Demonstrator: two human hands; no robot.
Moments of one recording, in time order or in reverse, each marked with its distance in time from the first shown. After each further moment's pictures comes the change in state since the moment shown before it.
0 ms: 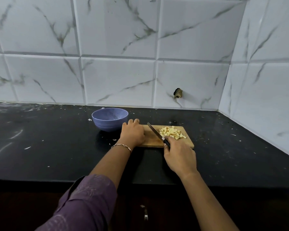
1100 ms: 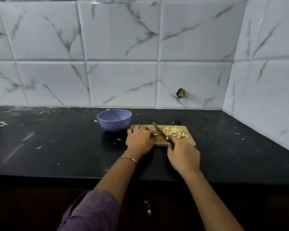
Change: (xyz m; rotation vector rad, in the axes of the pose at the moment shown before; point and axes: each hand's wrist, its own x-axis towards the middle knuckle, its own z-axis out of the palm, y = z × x) left_hand -0.035 0.021 0.003 -0.235 0.092 -0.019; right_hand -0.010 0.002 -0.004 0.046 0.044 0.028
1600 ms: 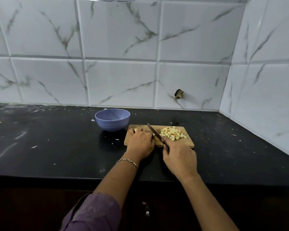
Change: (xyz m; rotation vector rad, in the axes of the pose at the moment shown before) left_hand -0.006 0.005 -0.001 0.112 0.017 0.069; right_hand -0.002 -0.002 0.007 -0.069 0.044 -0.105
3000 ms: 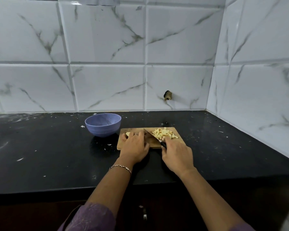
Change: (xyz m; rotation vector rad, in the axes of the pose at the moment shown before) left_hand -0.002 -0.001 0.002 -0.165 -0.032 0.004; right_hand 0.009 0.012 -0.003 -0.114 -0.048 0.042
